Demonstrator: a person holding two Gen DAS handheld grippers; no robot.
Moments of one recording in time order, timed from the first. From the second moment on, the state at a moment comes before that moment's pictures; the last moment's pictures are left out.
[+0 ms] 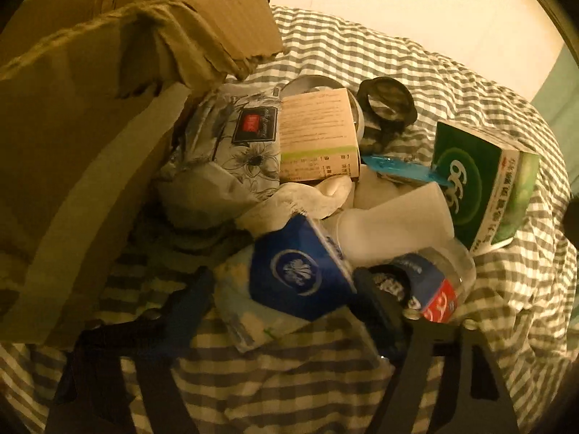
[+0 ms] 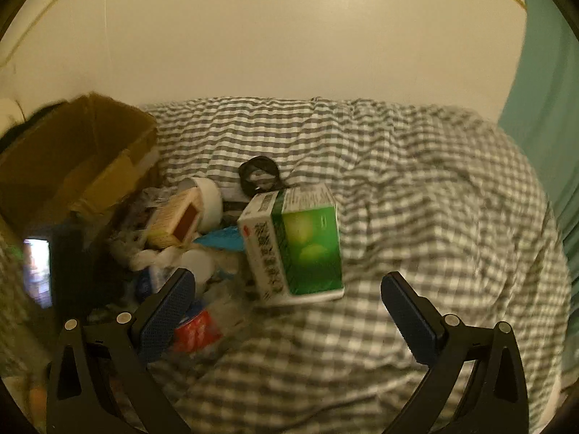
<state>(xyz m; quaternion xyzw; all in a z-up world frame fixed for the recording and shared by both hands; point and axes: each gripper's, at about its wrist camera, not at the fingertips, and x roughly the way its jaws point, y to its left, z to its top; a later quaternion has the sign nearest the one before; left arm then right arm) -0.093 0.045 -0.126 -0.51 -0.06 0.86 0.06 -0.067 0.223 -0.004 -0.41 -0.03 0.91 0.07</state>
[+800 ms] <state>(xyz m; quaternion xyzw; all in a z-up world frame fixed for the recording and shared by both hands) -0.053 0.054 -0.081 -0.47 0.01 0.88 0.03 -0.096 0.232 -0.028 -0.43 -0.02 0.90 0.07</state>
